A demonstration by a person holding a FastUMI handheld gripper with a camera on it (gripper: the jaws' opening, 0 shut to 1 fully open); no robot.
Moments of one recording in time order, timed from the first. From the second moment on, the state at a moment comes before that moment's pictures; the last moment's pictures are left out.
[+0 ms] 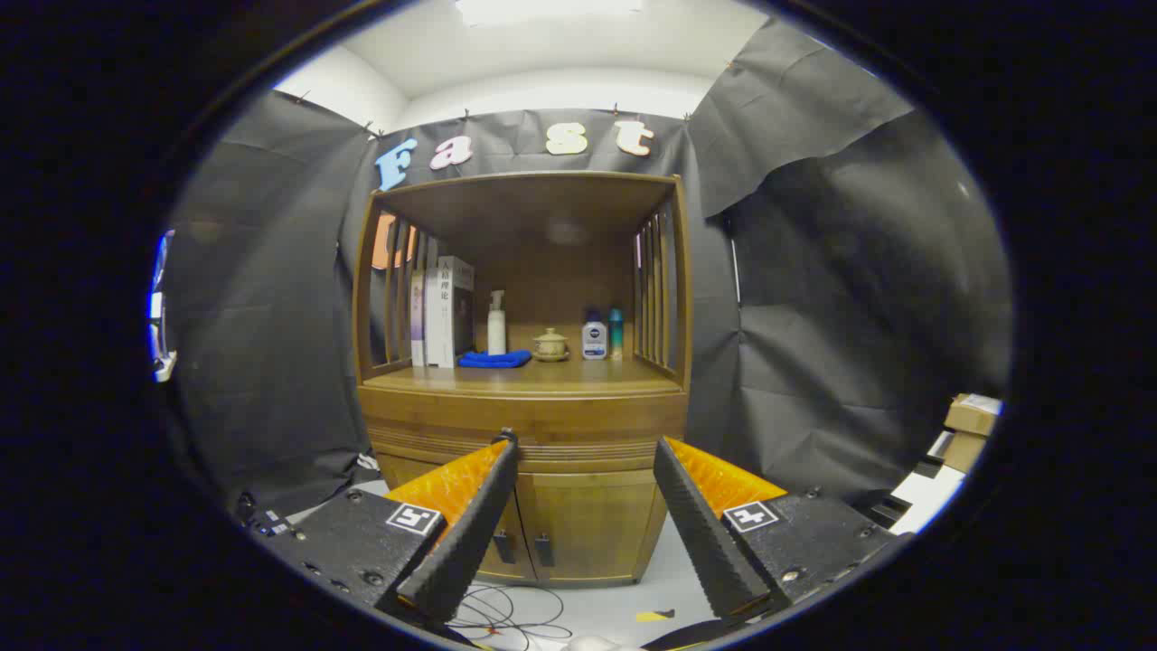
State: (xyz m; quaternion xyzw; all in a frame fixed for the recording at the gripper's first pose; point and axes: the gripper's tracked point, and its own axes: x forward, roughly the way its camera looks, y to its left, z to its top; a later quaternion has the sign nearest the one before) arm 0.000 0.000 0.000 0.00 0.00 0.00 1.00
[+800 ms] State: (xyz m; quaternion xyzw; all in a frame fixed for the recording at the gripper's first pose) arm -0.001 0.001 0.007 -0.01 0.00 0.00 1.00
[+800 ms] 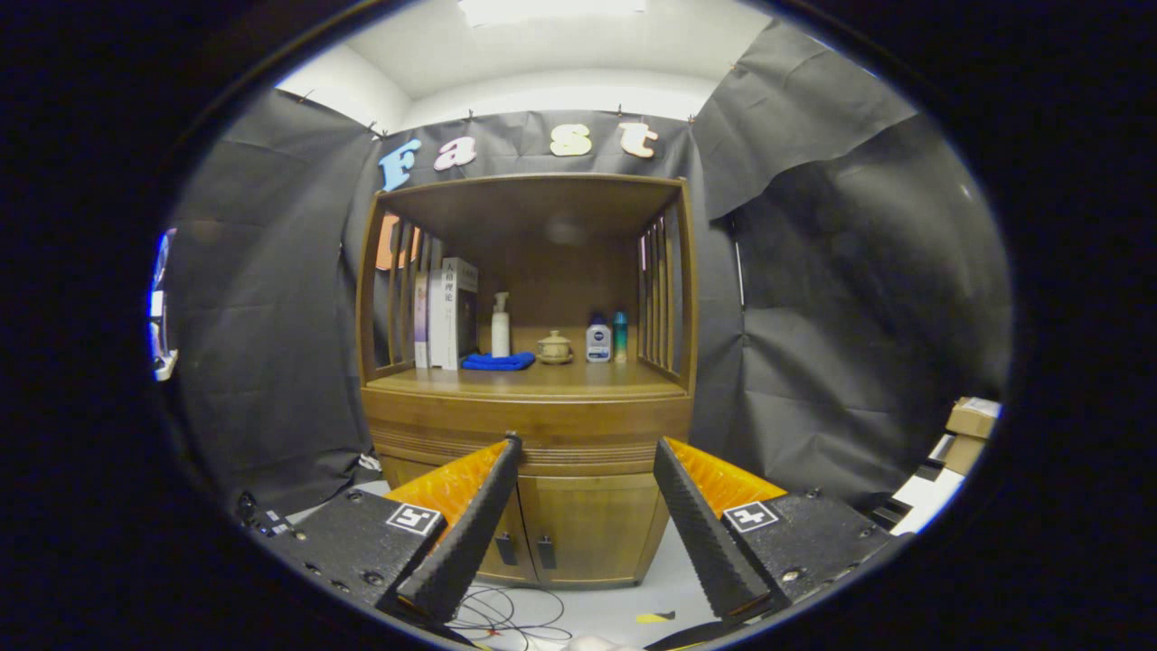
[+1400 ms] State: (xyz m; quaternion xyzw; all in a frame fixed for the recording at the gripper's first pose) arm 0.143 0.081 -0.023 -0.01 0.01 0.05 1.00
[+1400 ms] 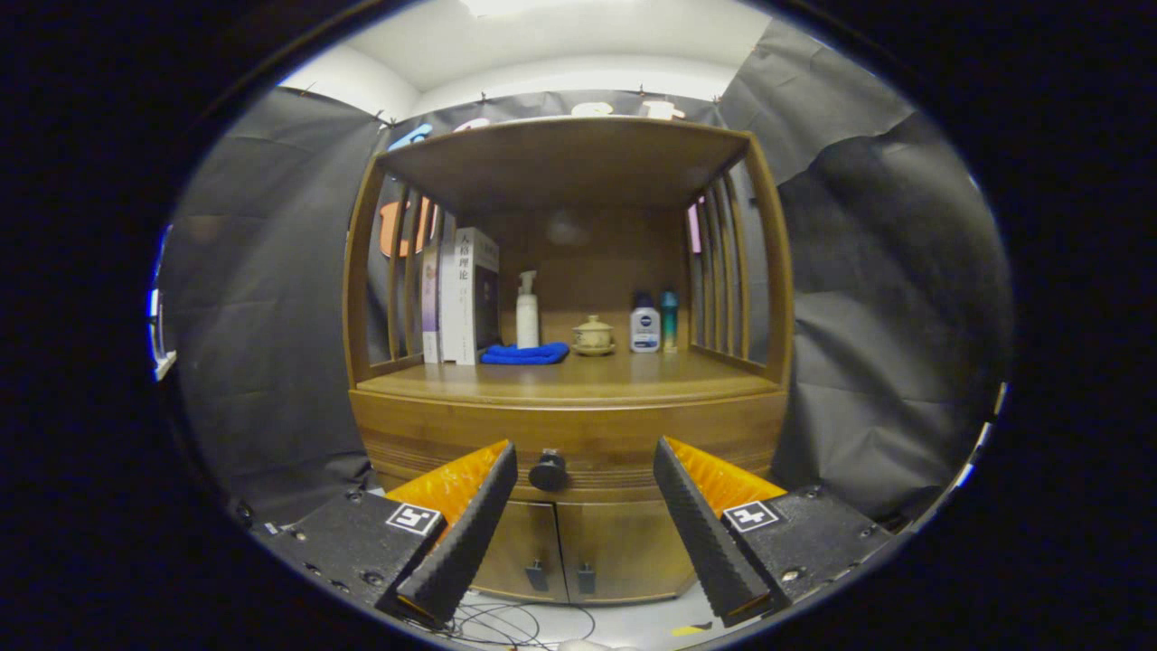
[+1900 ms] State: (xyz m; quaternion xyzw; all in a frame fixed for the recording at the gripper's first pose) arm 0.245 0.114 -0.090 -0.02 0.07 0.03 1.00
